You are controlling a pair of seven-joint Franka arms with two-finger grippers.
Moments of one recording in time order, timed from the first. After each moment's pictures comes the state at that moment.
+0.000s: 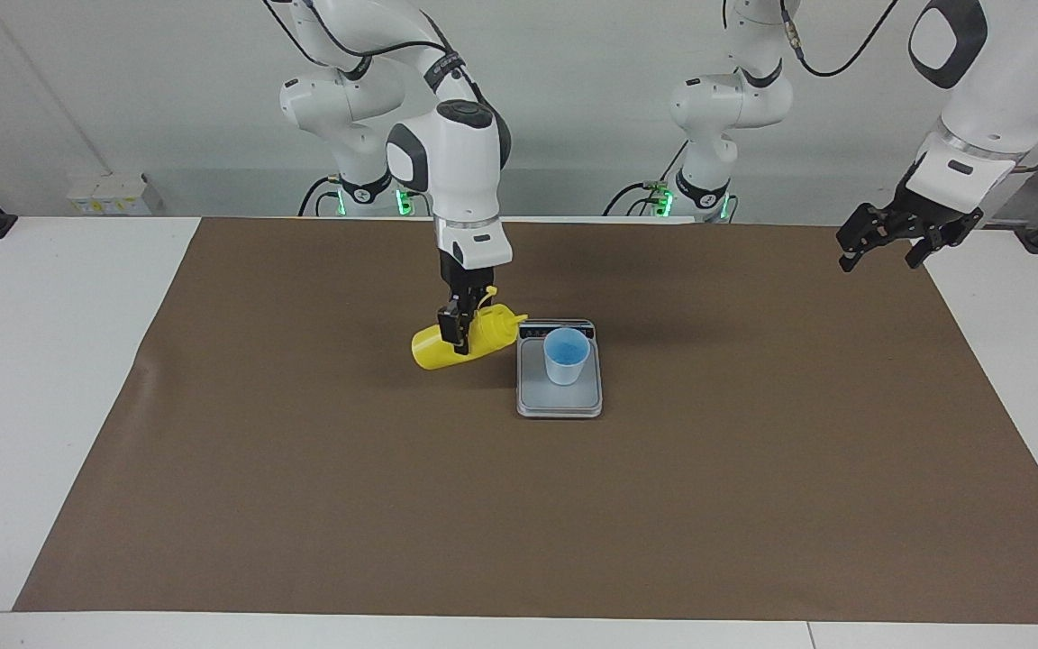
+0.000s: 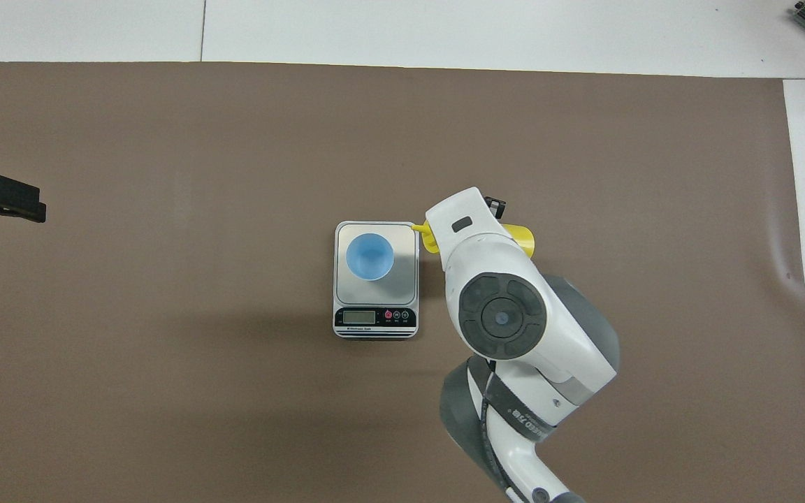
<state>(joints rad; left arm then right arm) 0.02 0.02 -0.04 -1.55 0.01 1.58 -0.02 0.44 0.12 0.10 -1.97 -0.41 2.31 -0.50</state>
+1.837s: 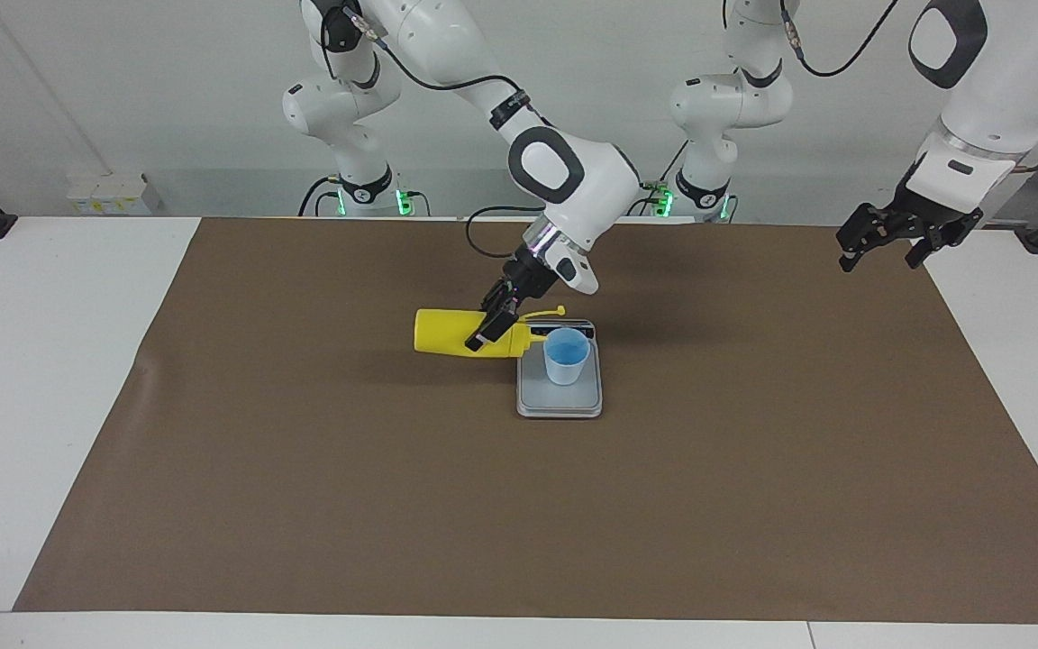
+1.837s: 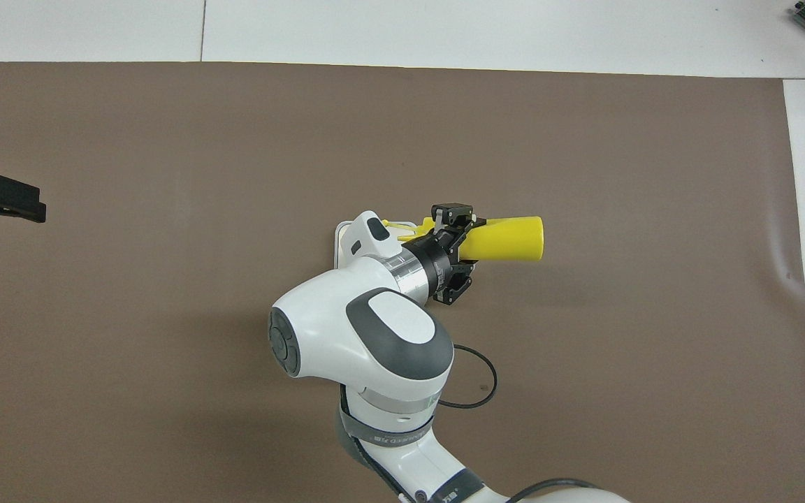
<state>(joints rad) 0.02 0.02 -0.04 -1.55 0.01 1.58 -0.02 0.68 0.38 0.10 -1.65 -0.92 1.68 -0.34</state>
